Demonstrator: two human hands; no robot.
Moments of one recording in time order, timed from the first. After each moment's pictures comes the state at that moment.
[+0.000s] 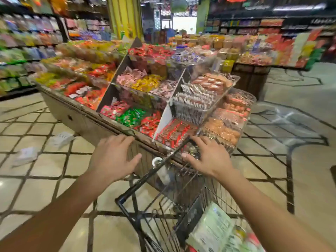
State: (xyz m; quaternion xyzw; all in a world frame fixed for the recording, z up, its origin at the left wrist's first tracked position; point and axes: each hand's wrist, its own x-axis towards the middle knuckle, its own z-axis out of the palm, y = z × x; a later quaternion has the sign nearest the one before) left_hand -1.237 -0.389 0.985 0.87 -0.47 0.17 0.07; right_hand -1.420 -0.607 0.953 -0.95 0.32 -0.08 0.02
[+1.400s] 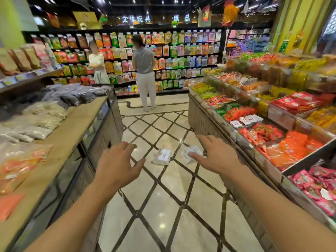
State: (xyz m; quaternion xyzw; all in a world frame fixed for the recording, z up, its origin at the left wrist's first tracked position) left_hand -0.444 0.040 0.990 0.98 -0.06 0.16 0.04; right_hand -0.413 -0.257 0.979 -0.99 -0.06 -0.08 0.09
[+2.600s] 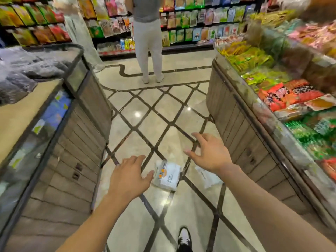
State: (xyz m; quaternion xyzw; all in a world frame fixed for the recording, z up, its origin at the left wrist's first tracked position) left_hand 0.426 0.021 0.779 0.99 0.00 -0.06 0.09; right_hand 0.486 -0.237 0.781 -0.99 -0.06 0.05 0.15
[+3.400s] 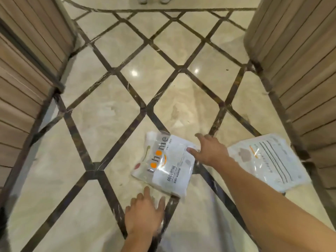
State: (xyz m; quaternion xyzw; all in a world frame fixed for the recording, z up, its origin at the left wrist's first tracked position) left_hand 0.607 0.015 0.068 0.93 0.20 -0.28 0.13; right_hand 0.782 -0.184 0.095 -0.96 -0.03 0.25 0.08
